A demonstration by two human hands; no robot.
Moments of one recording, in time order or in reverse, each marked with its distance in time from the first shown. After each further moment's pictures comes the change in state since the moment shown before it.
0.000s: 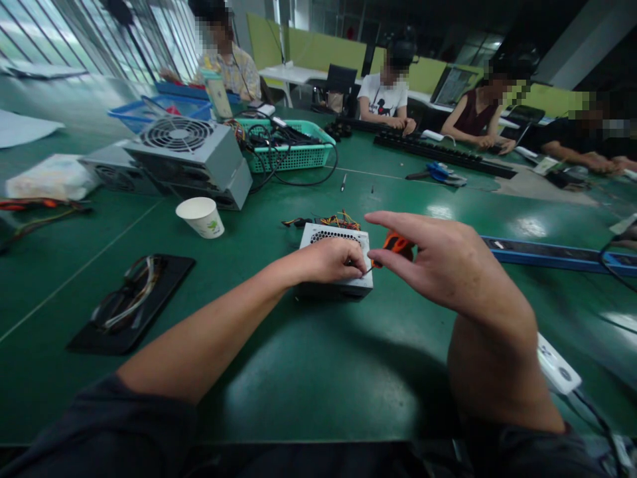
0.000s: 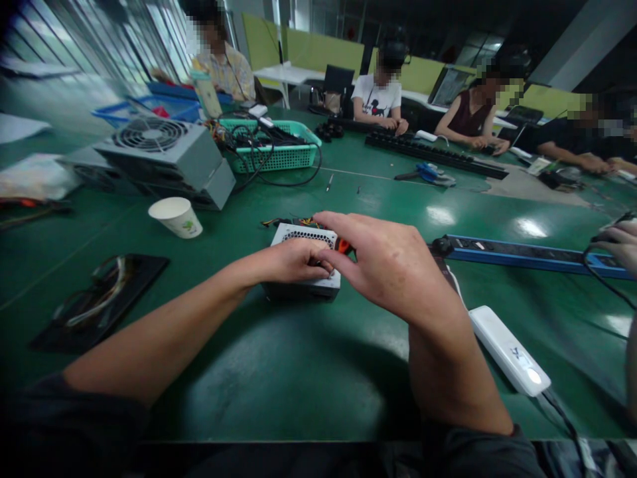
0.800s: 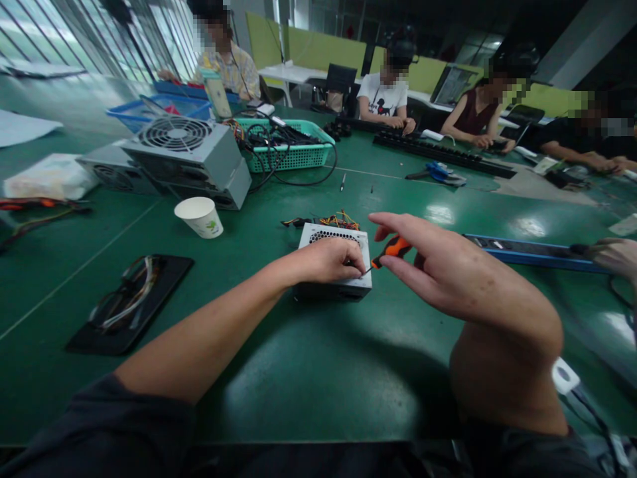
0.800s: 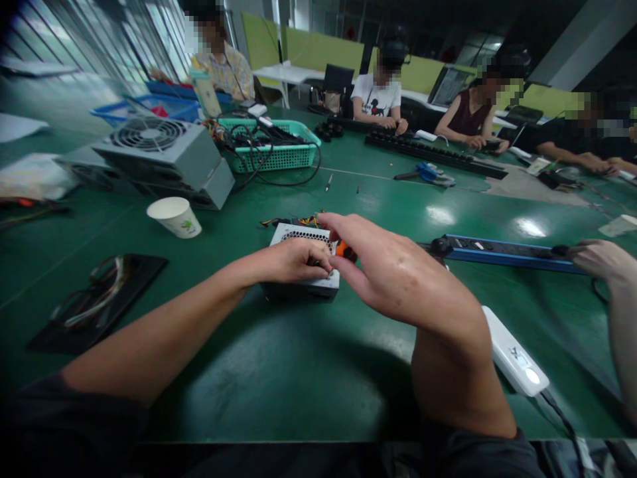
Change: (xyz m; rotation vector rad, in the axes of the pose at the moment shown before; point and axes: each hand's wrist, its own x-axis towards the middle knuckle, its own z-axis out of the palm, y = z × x) left_hand 0.000 -0.002 0.000 -0.002 0.000 0.010; right_hand -0.007 0.005 -0.007 0.130 -0.122 -0.026
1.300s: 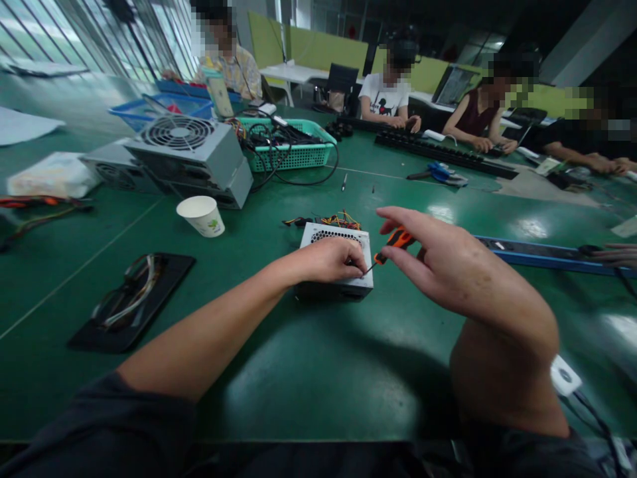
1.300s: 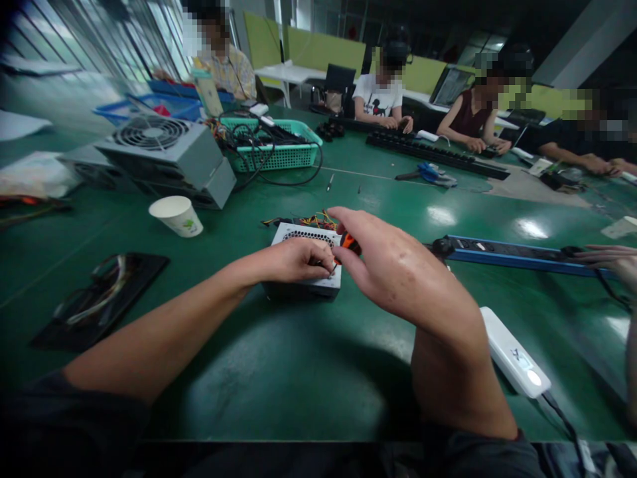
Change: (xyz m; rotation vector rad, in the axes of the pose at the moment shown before) left_hand 0.000 0.000 0.000 -0.014 0.007 -0.029; right_hand 0.002 0.001 0.004 -0.091 0.055 0.062
